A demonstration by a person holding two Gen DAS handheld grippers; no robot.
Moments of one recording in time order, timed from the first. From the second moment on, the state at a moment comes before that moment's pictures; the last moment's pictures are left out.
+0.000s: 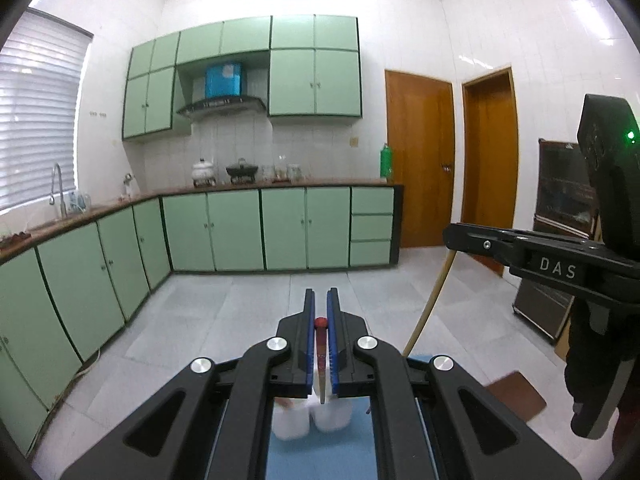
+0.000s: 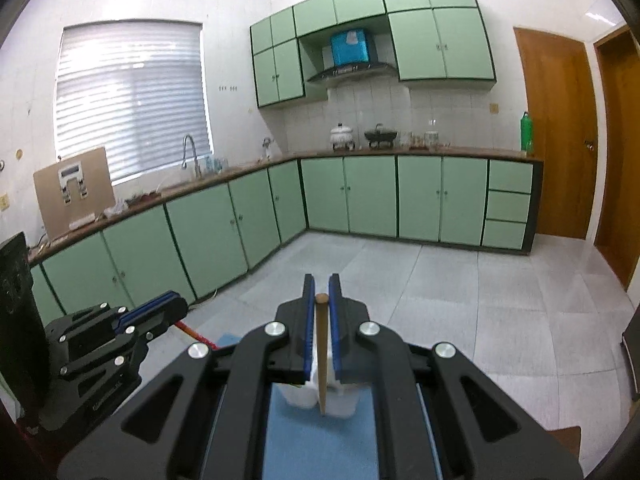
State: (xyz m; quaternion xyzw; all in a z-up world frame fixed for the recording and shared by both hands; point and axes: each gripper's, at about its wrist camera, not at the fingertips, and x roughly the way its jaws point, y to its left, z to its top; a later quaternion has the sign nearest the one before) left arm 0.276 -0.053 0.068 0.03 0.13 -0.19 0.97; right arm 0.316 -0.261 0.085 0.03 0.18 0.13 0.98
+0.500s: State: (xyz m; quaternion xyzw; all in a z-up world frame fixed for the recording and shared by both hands) left arm 0.359 -0.055 0.035 0.03 0.17 -0.15 0.97; right arm 0.410 -0.251 0.045 0.02 0.19 0.10 0.98
